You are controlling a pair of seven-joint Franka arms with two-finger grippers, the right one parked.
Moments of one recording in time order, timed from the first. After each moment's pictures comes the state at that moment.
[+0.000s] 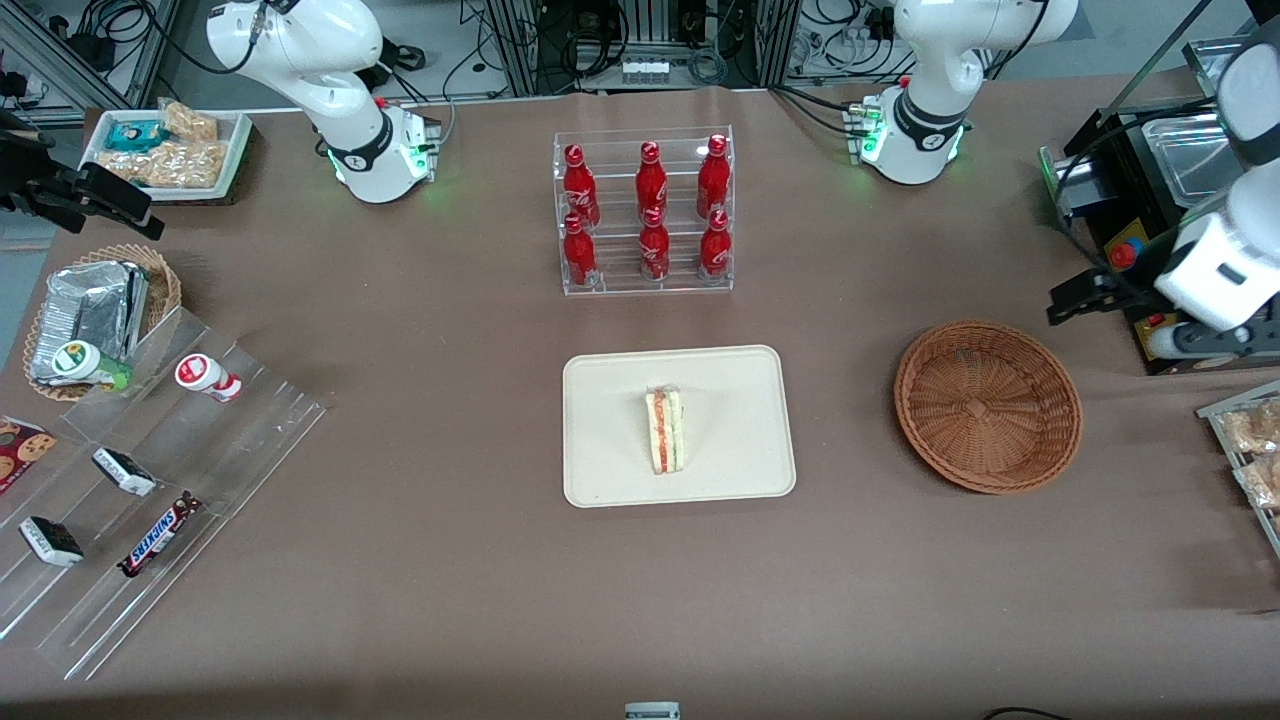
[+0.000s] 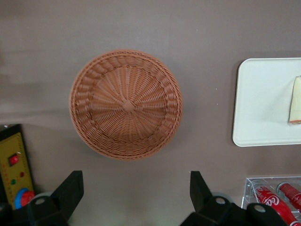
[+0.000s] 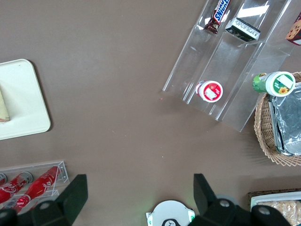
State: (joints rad) arm -0.02 -0.02 0.05 -1.74 -0.05 1.66 0.01
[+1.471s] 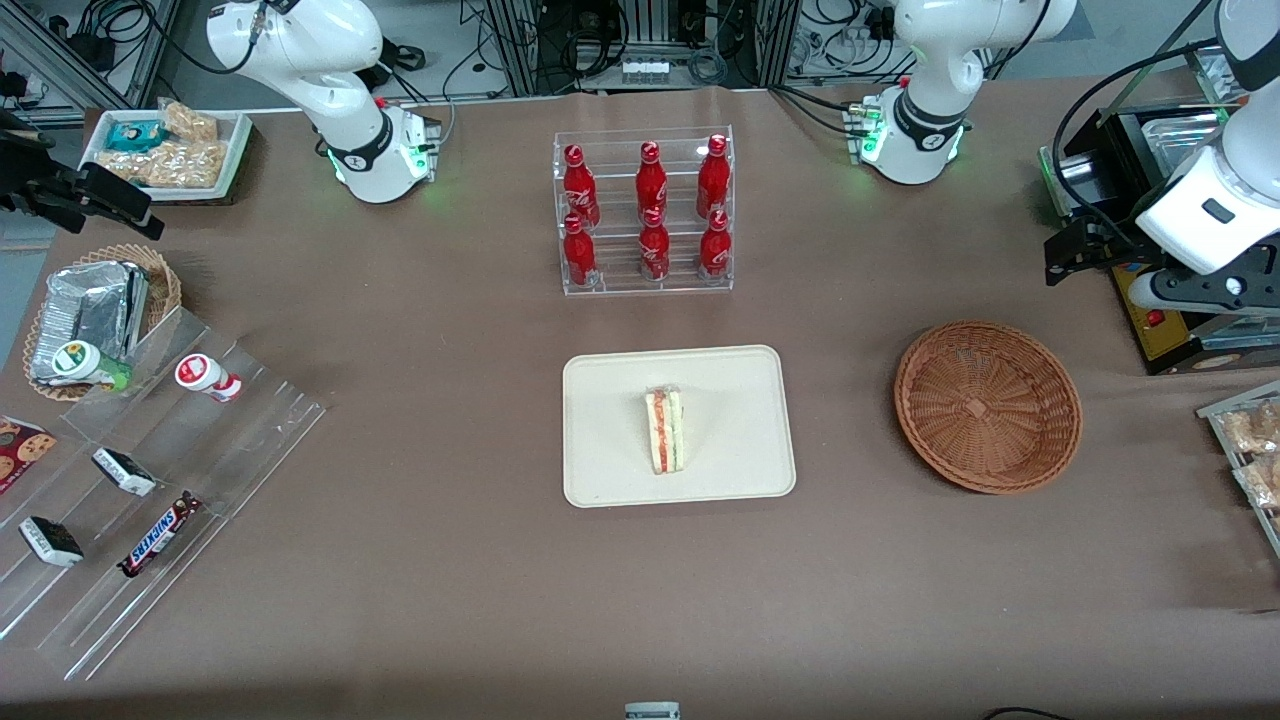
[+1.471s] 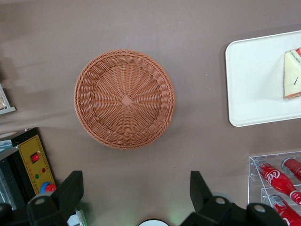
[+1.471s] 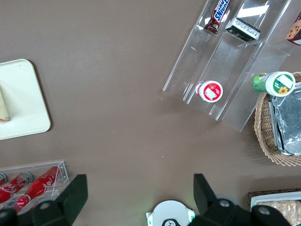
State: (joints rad) arm 0.03 -0.03 -0.11 -1.62 0.00 1.52 0.03
